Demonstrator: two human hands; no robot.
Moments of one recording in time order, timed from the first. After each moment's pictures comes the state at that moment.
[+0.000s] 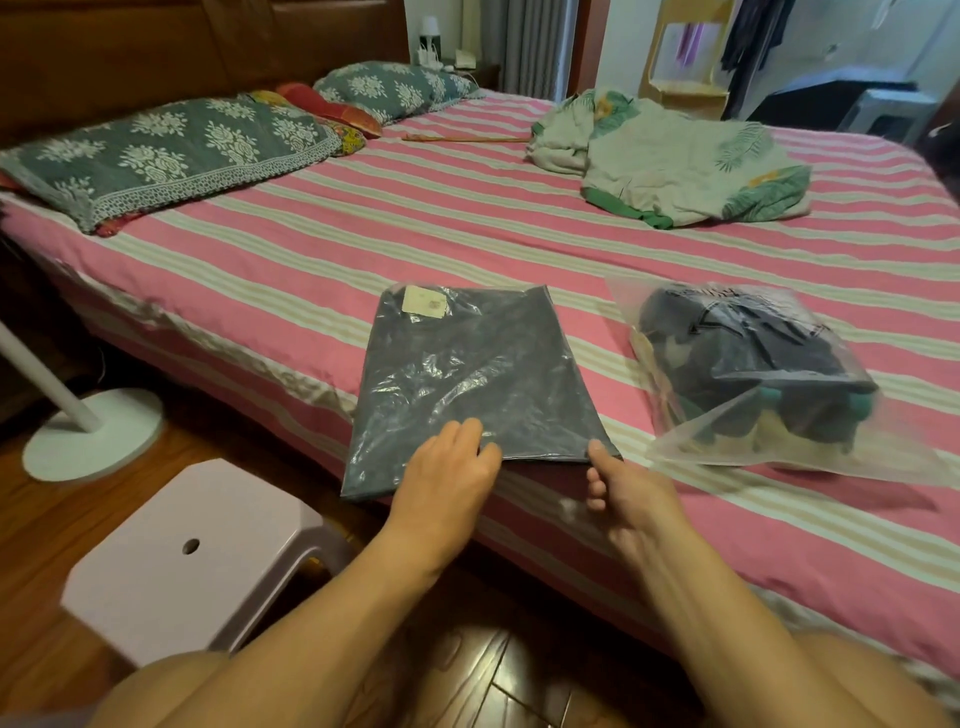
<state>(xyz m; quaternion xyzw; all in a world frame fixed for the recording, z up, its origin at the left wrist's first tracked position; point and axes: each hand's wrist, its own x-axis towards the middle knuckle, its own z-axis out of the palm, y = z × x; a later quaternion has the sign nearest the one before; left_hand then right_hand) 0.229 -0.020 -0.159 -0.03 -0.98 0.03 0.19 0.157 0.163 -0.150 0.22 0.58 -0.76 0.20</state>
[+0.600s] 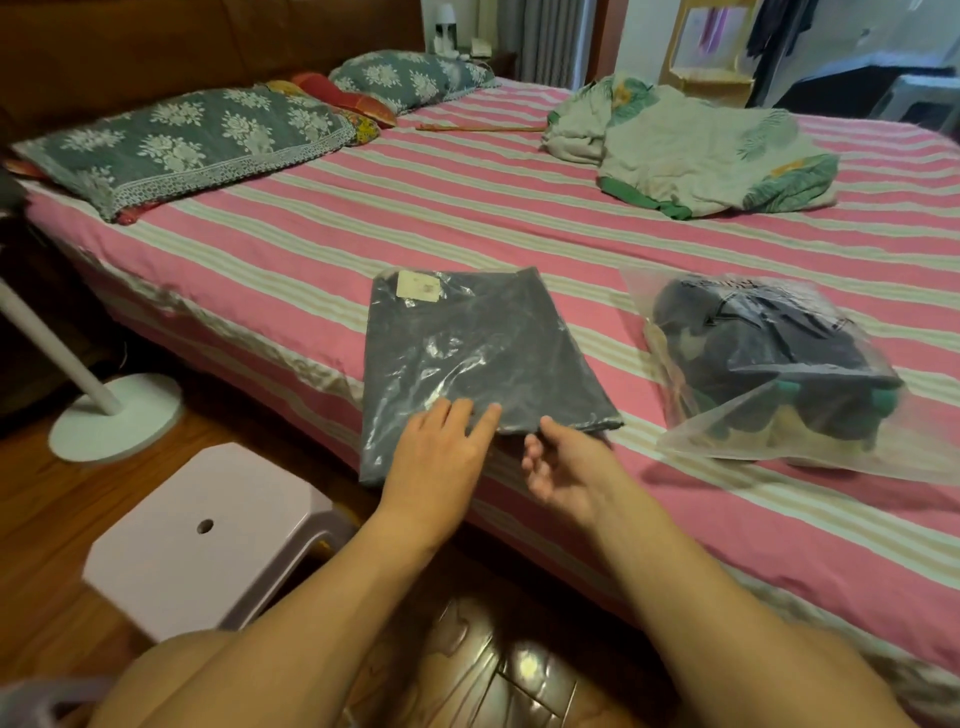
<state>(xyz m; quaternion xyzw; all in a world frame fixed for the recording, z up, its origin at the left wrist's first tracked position) 0.225 -0.036 -0.169 0.00 -0.98 0.03 0.17 0.150 0.110 -0.144 0.23 0.49 -0.77 0.34</state>
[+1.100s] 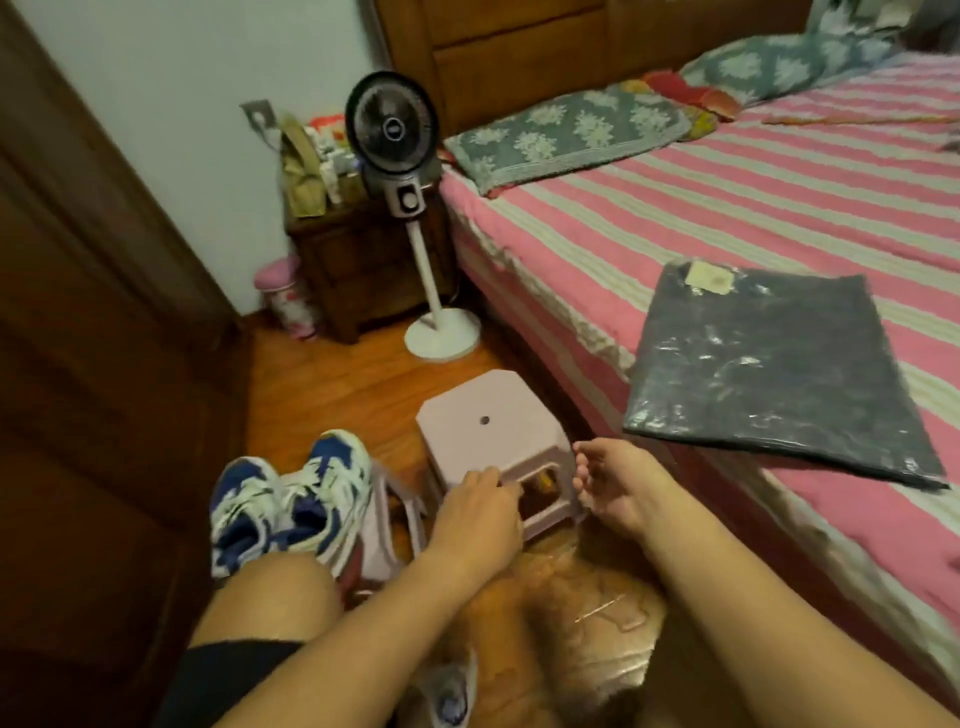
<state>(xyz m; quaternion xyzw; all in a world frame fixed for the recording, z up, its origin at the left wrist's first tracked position) 0.451 -0.053 -0.150 0.38 -0.92 -0.05 -0.03 0.276 -0.002 -0.152 0.05 0.55 -0.59 0.59</state>
